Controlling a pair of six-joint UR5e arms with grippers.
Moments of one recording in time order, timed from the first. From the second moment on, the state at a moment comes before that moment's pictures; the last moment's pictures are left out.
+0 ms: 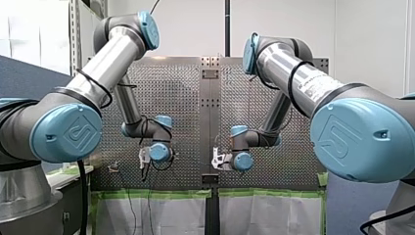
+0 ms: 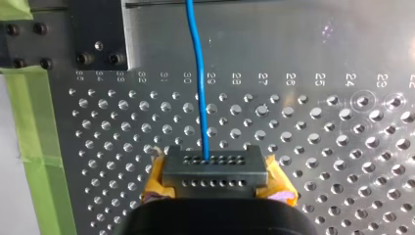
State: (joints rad) left arm -0.28 -2.31 -1.86 -2.32 -1.84 -1.67; right arm 2.17 -0.55 1.38 -0.60 1.62 1.63
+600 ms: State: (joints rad) left arm -0.28 -2.33 -1.82 -2.33 -1.87 -1.68; right arm 2.17 -0.55 1.38 -0.60 1.62 1.63
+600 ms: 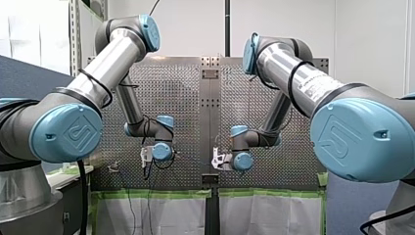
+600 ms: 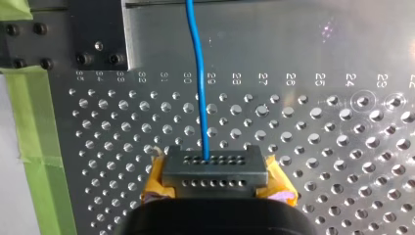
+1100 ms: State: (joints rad) left arm -0.29 -2.33 -1.82 -2.33 -1.91 -1.68; right arm 2.16 -0.55 1.38 -0.60 1.62 1.63
